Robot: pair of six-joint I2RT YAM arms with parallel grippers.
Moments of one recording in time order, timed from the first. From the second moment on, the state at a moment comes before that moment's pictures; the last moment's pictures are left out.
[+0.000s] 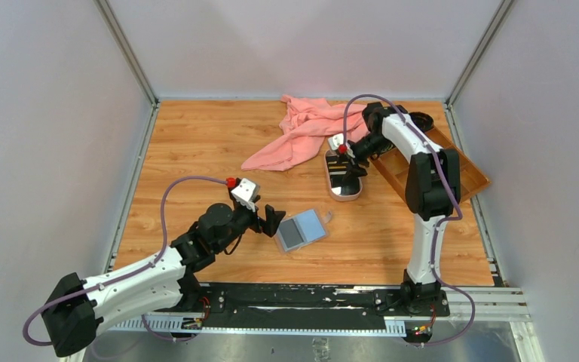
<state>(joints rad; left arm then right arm) -0.87 0.80 0.33 0.28 -0.19 -0.21 0.20 2.06 1.73 -1.24 -0.82 -1.76</state>
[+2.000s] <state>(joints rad) -0.87 0.84 0.28 0.35 -0.27 -0.20 0.22 2.17 1.79 -1.20 -0.75 -1.41</state>
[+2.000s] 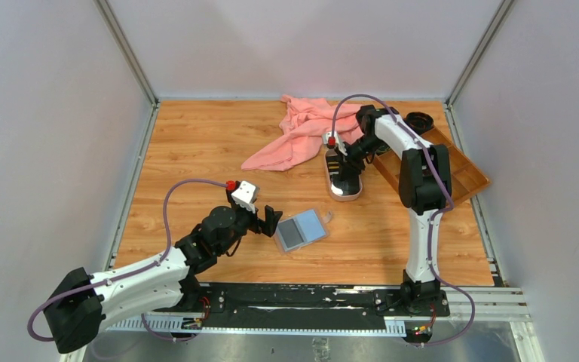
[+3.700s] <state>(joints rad) -0.87 0.85 0.28 0.35 -0.27 -0.20 0.18 2.15 1.86 -1.24 -0.81 -1.35</state>
